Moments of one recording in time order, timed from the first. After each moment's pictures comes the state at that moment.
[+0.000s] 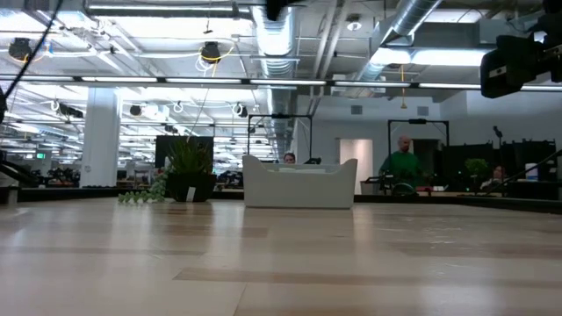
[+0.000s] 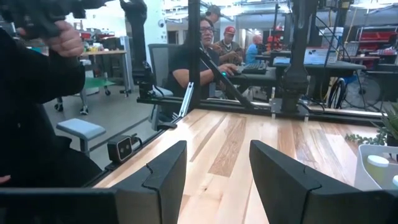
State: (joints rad) left arm 0.08 1.55 1.33 0.04 0.02 0.08; right arm 0.46 0.01 0.00 0.03 0.08 -0.03
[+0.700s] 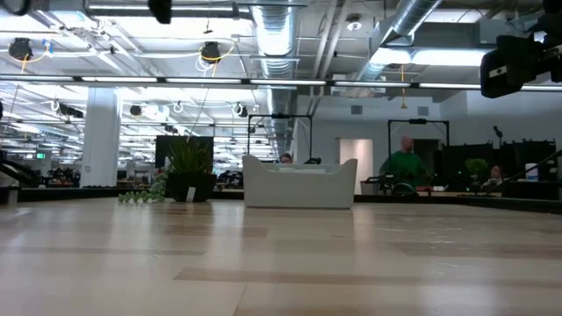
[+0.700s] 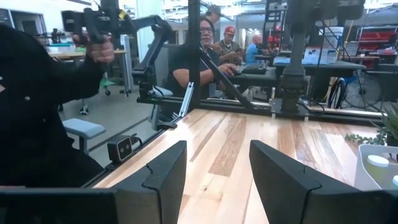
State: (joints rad) left arm -0.10 0.79 0.59 0.28 -0.20 0.03; right arm 0.46 0.01 0.00 0.03 0.08 -0.03
